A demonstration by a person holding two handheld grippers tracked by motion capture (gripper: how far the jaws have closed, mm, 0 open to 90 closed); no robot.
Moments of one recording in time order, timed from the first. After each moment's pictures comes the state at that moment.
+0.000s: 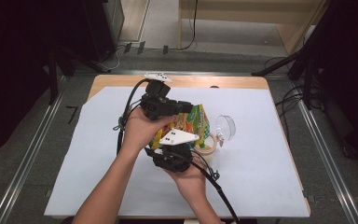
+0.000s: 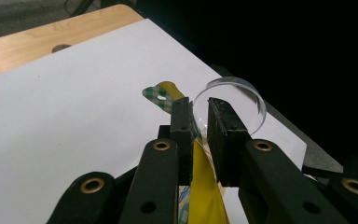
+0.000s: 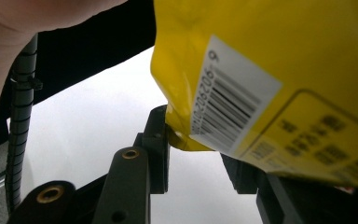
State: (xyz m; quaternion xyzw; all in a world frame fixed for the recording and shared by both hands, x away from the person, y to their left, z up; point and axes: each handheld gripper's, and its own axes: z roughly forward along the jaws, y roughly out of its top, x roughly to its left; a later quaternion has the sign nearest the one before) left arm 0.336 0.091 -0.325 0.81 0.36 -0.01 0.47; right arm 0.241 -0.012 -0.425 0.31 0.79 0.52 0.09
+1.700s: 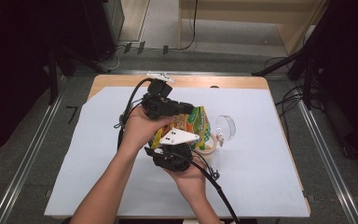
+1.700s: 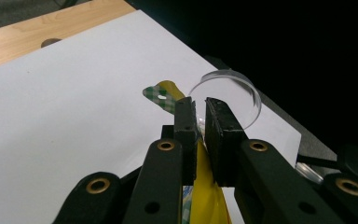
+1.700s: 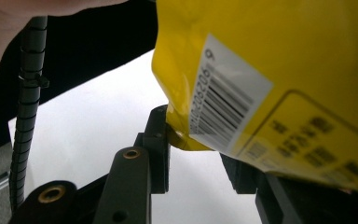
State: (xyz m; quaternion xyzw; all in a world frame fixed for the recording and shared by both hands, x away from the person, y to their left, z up) left arm 0.338 0.087 -0.323 0.83 0.34 -0.02 0.45; right arm 0.241 -0.012 -0.424 0.31 0.79 0.52 0.09
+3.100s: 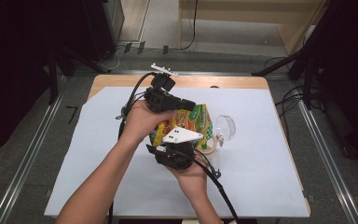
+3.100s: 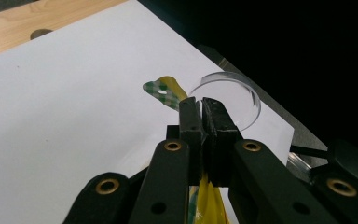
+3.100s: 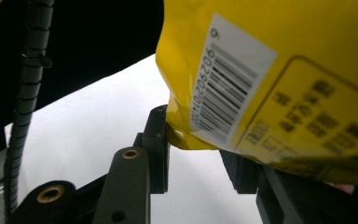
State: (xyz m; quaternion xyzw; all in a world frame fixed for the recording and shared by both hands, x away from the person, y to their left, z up) left arm 0.355 0.082 -0.319 0.83 0.34 -0.05 0.43; right arm 0.247 -0.018 -0.425 0.30 0.78 0.54 0.09
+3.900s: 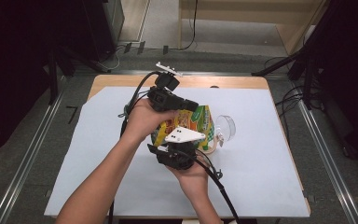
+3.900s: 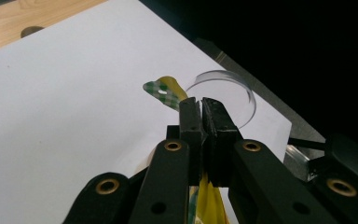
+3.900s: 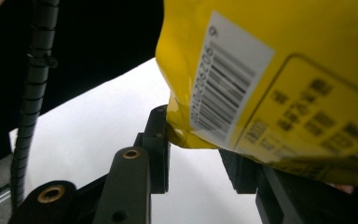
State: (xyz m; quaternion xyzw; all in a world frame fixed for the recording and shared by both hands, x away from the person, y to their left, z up) left arm 0.356 0.073 -0.316 0.84 0.33 -0.06 0.42; right arm 0.245 -0.022 -0.423 0.31 0.78 0.54 0.08
